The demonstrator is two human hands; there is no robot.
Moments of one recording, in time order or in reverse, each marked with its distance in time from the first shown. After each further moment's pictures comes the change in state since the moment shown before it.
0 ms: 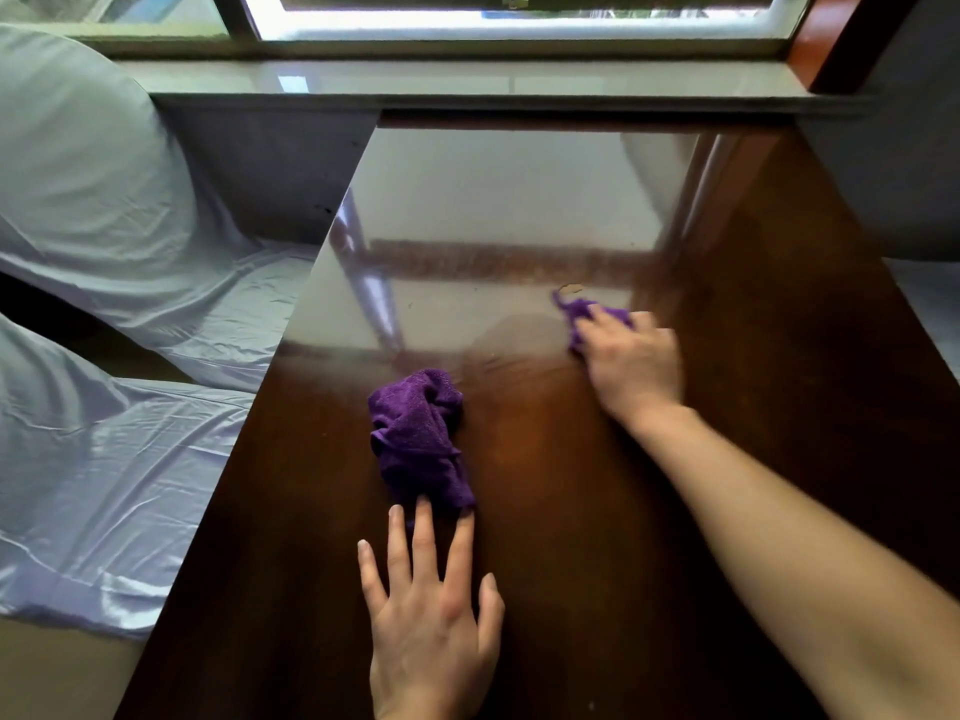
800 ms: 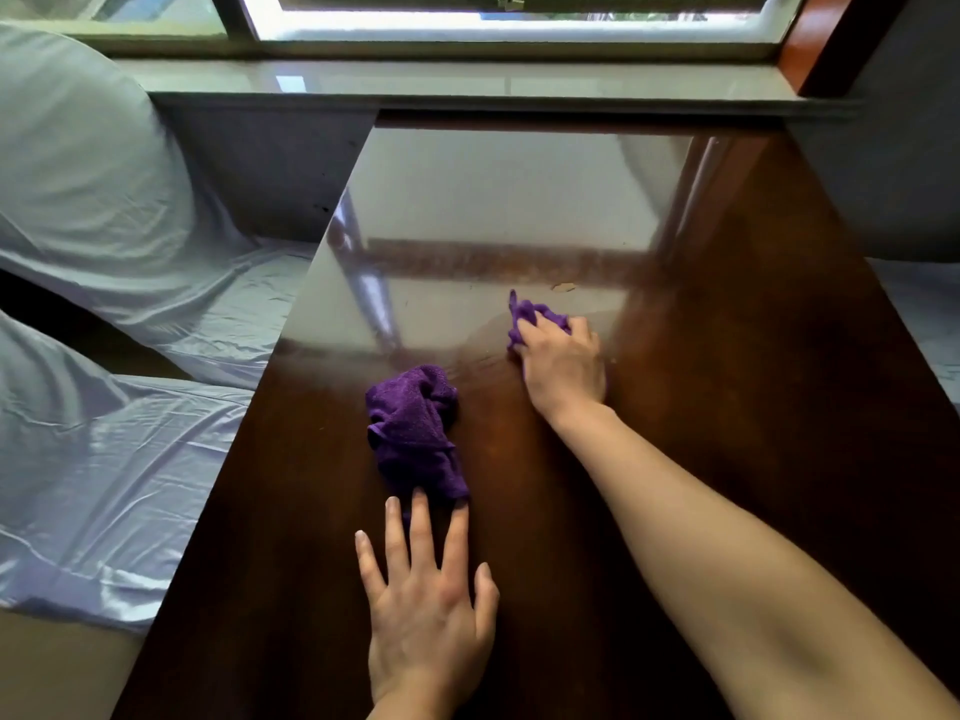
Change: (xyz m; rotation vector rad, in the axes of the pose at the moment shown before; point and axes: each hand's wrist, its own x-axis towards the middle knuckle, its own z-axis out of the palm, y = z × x) left_hand 0.000 0.005 -0.002 0.004 0.010 -0.007; right_hand 0.001 -0.076 -0.018 0.177 -0.059 0.059
